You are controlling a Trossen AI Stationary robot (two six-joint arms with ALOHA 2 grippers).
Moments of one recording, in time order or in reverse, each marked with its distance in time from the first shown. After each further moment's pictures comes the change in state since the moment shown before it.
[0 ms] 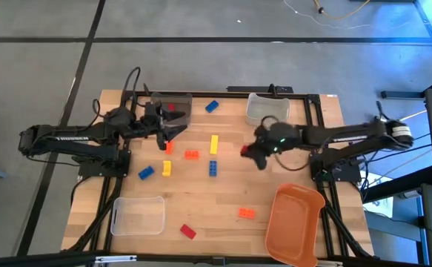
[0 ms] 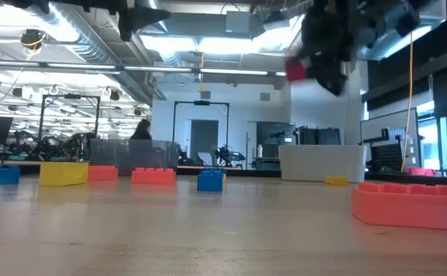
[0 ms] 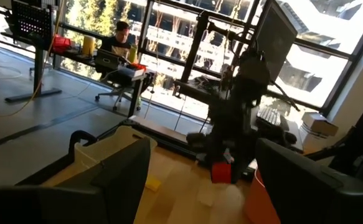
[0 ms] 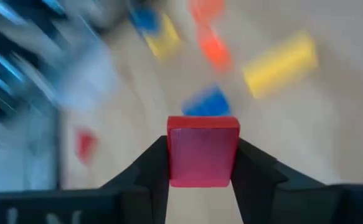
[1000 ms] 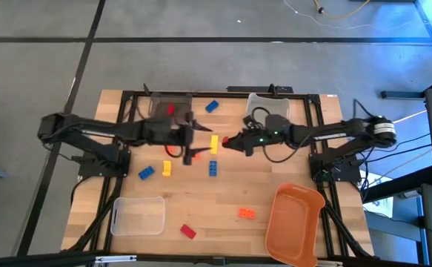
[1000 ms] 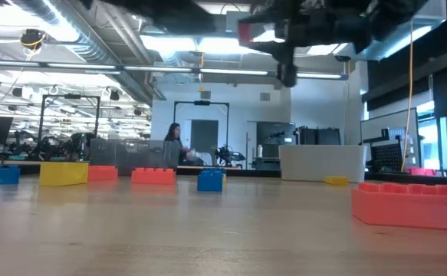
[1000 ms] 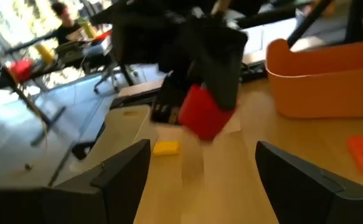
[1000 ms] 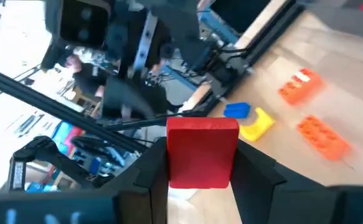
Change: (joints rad) left arm -0.126 0.444 0.272 -0.154 0.013 0.617; right arm -0.064 0.257 0.051 0.556 -0.158 0.303
